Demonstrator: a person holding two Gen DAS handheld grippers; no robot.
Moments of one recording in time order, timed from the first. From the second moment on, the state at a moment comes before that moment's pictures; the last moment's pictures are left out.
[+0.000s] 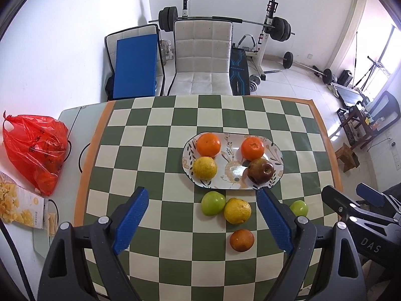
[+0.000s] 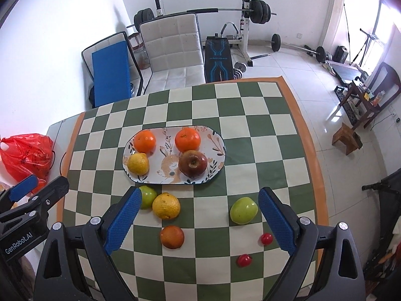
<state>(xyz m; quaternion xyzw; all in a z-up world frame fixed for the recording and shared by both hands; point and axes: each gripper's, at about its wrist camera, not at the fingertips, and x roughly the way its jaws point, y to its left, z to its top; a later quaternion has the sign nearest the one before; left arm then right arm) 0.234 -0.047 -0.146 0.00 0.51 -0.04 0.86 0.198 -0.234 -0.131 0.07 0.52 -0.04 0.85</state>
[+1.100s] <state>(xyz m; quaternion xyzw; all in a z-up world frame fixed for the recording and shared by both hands) 0.314 -0.060 -0.347 0.06 0.70 -0.01 0.71 0.263 -0.218 -0.381 0.14 0.70 0.07 0.69</state>
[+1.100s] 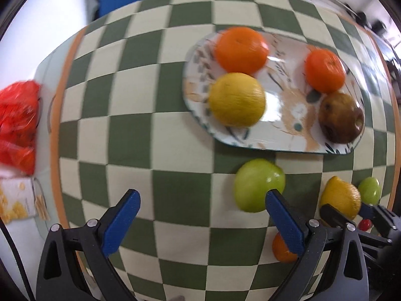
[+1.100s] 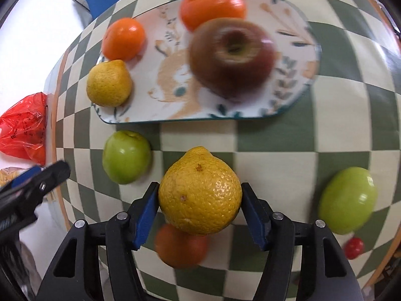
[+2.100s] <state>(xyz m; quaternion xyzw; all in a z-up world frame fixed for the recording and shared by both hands) 0.279 -0.049 -0.362 -0.02 0.72 -0.06 0.69 0.252 -0.239 -0.395 0.14 0.71 0.04 0.68</state>
